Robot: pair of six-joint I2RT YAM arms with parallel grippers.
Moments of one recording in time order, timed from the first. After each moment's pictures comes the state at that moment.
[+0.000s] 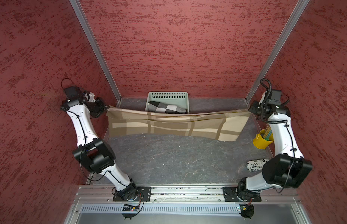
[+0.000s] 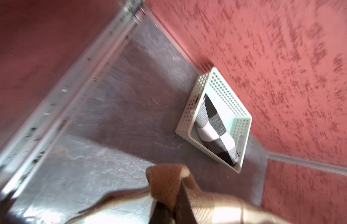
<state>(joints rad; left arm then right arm) 0.58 1.84 2.00 -1.18 0.59 -0.26 -0.27 1.54 1.57 -0.79 -0.03 0.30</state>
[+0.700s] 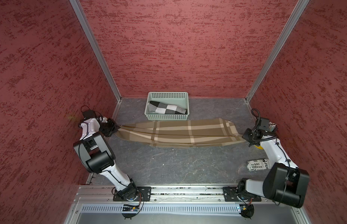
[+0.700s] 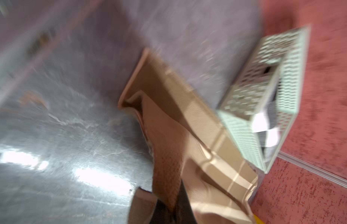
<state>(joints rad) 0.61 1.82 1.31 -0.85 0.58 -0.32 -0.33 1.31 0.80 -0.61 0.01 0.38</state>
